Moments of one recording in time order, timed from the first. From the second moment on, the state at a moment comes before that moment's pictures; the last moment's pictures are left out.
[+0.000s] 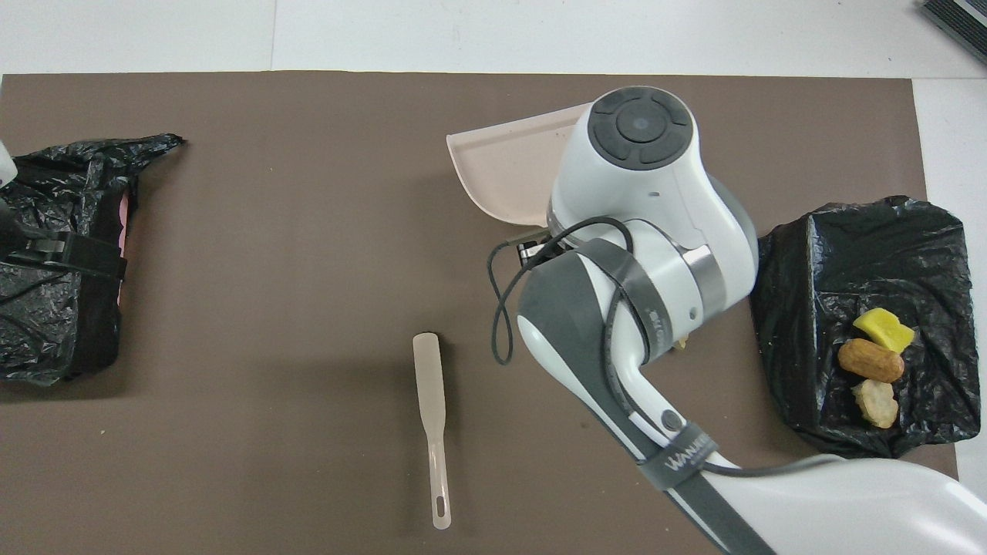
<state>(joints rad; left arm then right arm) -0.02 -0.02 -0.04 -1.61 -0.01 1.57 0.12 0.28 0.46 0.26 -1.37 -0.07 1.76 0.37</state>
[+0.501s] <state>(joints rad) -0.02 -0.02 -0.04 -1.62 -0.01 1.58 0.12 0.42 0.70 0.26 -1.21 -0.07 1.88 0.58</state>
